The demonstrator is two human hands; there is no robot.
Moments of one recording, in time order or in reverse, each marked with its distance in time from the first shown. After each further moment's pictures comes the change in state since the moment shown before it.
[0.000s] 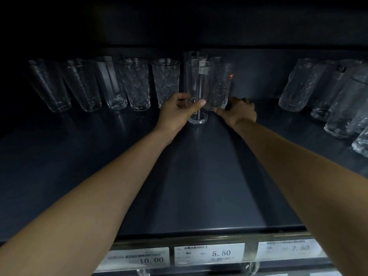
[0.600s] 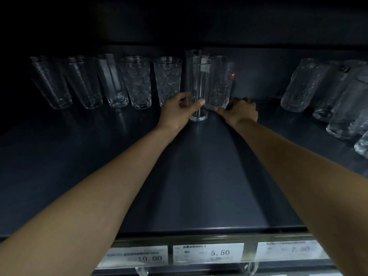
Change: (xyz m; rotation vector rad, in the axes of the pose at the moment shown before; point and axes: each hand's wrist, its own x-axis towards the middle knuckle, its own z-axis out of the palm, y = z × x) left_hand -0.004 0.005 0.000 0.096 -0.007 0.023; right_hand 0.000 -0.001 0.001 -0.026 0.004 -0.003
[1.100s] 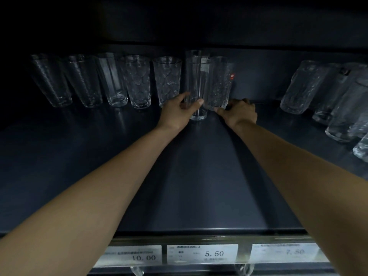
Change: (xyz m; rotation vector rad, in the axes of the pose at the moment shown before) left_hand -0.004 0.006 0.001 0.097 -0.028 0.003; right_hand 0.000 0.001 -0.002 0.013 -0.002 -0.011
